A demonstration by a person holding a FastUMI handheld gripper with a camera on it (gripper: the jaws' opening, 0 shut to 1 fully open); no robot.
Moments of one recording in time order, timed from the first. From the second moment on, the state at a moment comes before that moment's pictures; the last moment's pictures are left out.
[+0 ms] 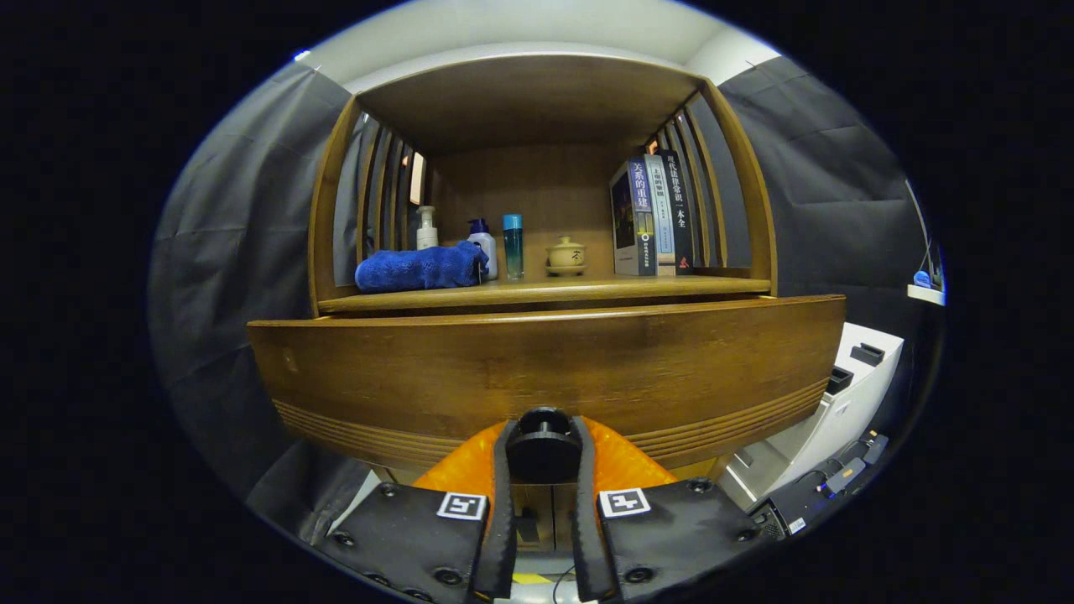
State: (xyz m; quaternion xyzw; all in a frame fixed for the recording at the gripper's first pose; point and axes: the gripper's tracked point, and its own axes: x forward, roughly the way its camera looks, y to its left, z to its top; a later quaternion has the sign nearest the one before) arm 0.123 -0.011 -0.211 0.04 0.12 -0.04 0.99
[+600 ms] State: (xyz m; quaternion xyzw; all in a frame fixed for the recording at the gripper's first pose) arm 0.061 -0.003 -0.208 0.03 0.12 -0.03 0.99
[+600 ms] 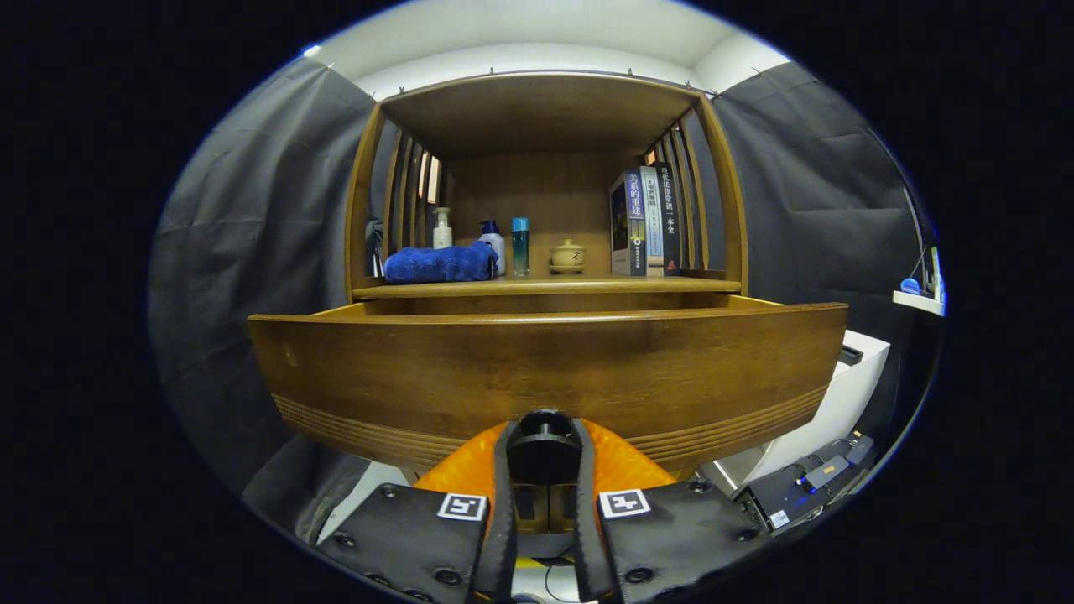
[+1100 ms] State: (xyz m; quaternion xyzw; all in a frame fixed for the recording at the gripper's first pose) arm 0.037 -0.002 -0.219 0.03 0.14 -0.03 0.99
